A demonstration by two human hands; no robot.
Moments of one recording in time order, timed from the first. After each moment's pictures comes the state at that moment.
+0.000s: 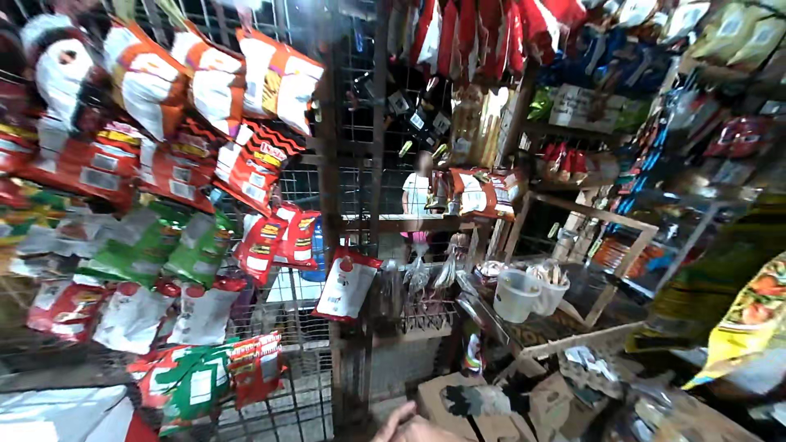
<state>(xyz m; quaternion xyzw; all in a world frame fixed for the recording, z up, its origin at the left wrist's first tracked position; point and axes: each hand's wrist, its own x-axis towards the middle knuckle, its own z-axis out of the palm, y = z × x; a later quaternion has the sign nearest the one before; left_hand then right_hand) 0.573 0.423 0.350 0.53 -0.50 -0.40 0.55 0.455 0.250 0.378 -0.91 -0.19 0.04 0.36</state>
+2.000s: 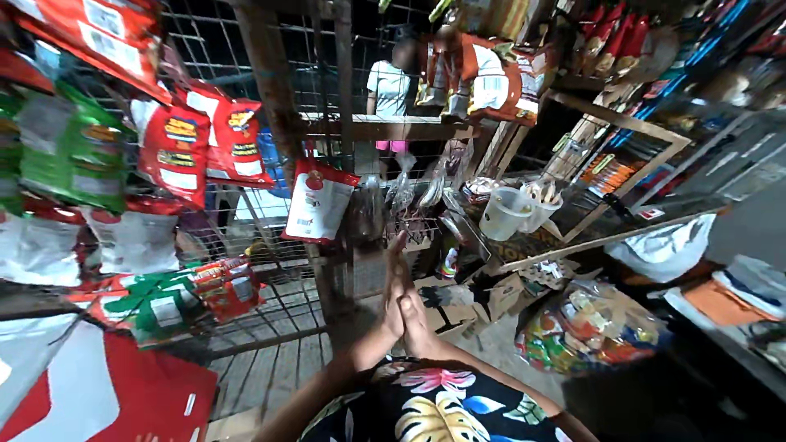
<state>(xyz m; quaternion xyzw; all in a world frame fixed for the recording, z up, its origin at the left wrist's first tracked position) 0.539 0.309 0.439 0.50 -0.38 -0.13 0.76 0.482 0.279 0.405 -0.73 0.04 -0.36 0.58</state>
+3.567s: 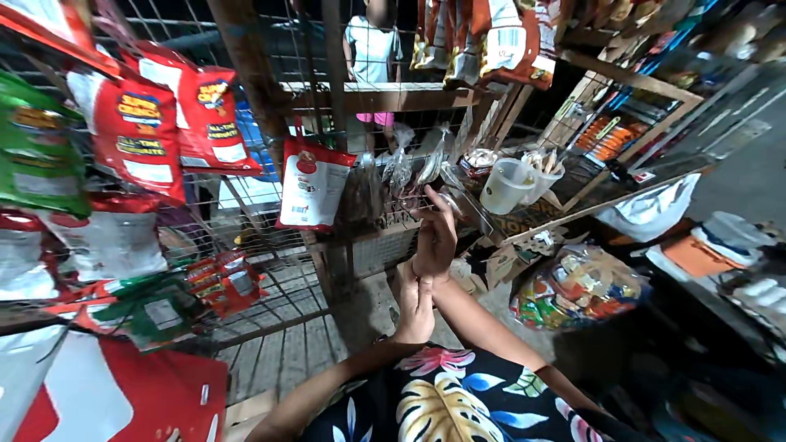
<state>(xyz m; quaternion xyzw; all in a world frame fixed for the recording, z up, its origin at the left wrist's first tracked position) 0.524 0.308 0.383 0.45 -0.37 -0.13 0.81 0.549 0.218 0.429 -0.73 0.09 -0.62 0.27</state>
